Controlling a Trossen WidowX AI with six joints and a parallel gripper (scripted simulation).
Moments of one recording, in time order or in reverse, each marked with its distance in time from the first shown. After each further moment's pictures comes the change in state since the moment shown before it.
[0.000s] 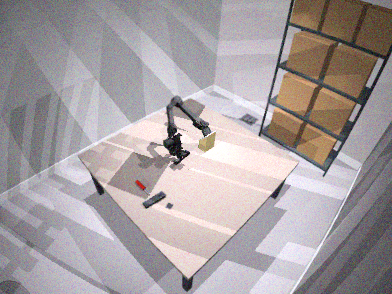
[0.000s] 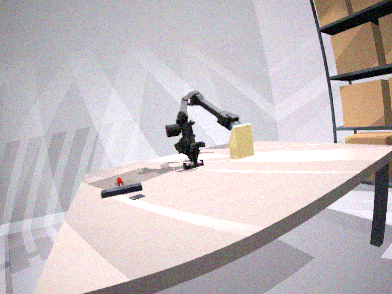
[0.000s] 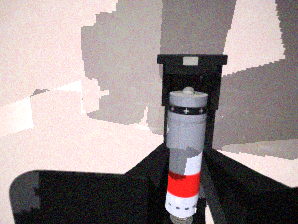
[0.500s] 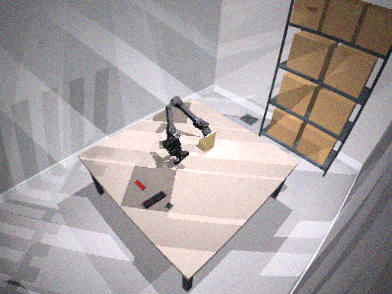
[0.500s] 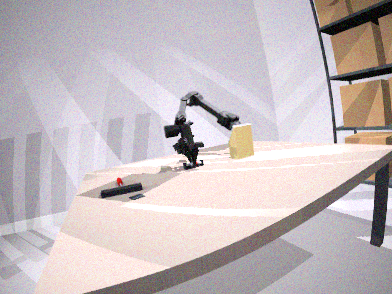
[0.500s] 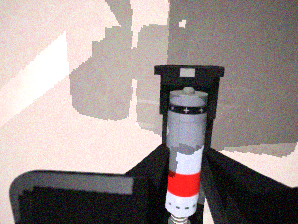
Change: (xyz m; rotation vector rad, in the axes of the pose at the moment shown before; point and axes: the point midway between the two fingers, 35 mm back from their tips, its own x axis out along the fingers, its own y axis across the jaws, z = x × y) arm 0.000 -0.001 0.005 0.000 0.016 0.006
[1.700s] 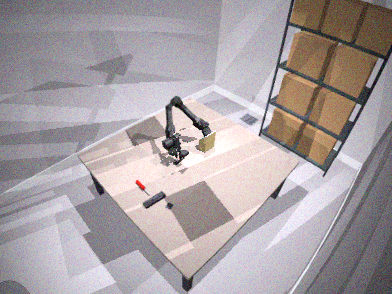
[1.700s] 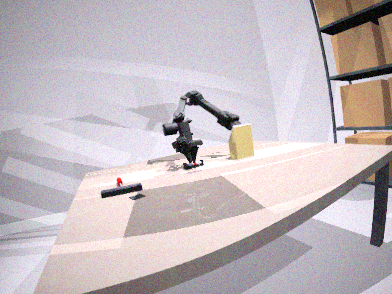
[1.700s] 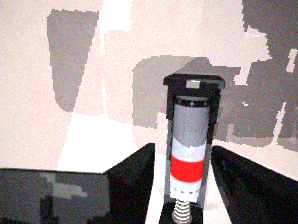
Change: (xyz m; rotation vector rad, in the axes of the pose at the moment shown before) arm -0.011 0.004 0.007 -0.012 0.008 0.000
